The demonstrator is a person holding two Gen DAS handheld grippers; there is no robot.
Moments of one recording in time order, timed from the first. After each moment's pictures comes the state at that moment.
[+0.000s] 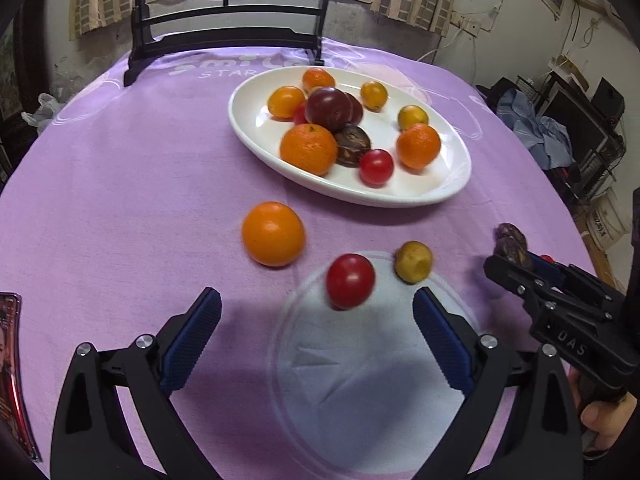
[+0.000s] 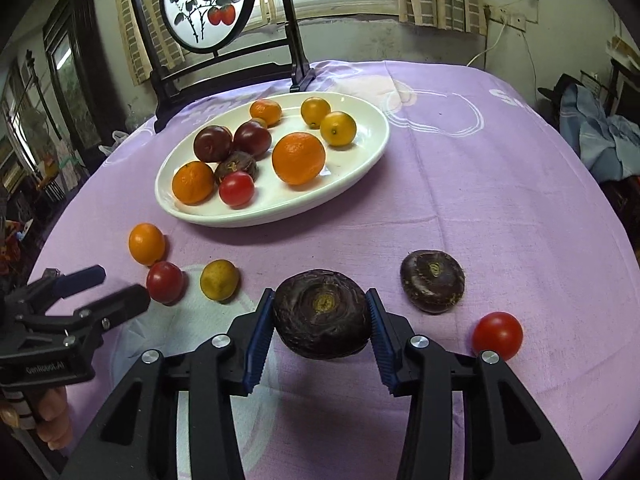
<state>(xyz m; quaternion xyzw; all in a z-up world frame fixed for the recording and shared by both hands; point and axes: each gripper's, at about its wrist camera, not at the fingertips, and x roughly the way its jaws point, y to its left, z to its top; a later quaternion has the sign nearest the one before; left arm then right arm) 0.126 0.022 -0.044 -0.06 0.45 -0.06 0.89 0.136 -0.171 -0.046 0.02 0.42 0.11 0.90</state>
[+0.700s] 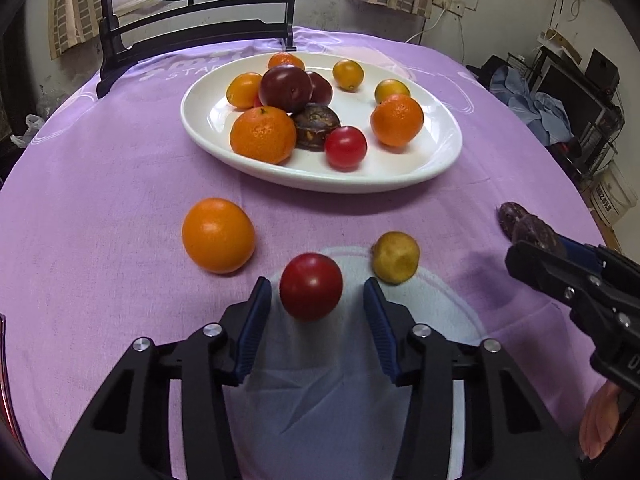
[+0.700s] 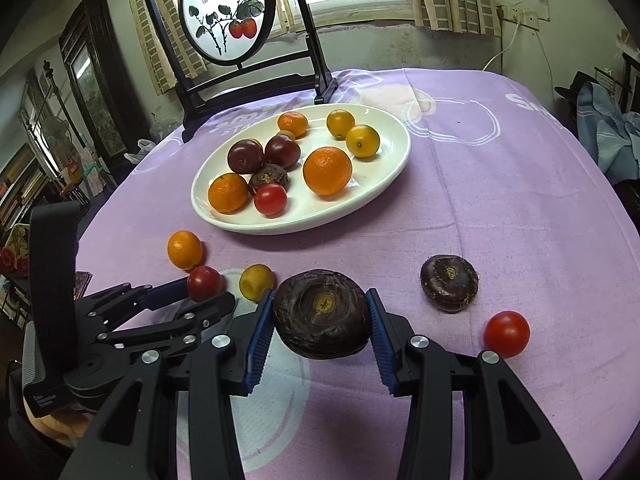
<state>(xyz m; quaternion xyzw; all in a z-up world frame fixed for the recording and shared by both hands) 0.143 -0.010 -0.065 -0.02 0.46 -0.07 0.89 0.127 -0.170 -0.032 0.04 0.42 0.15 0.90</state>
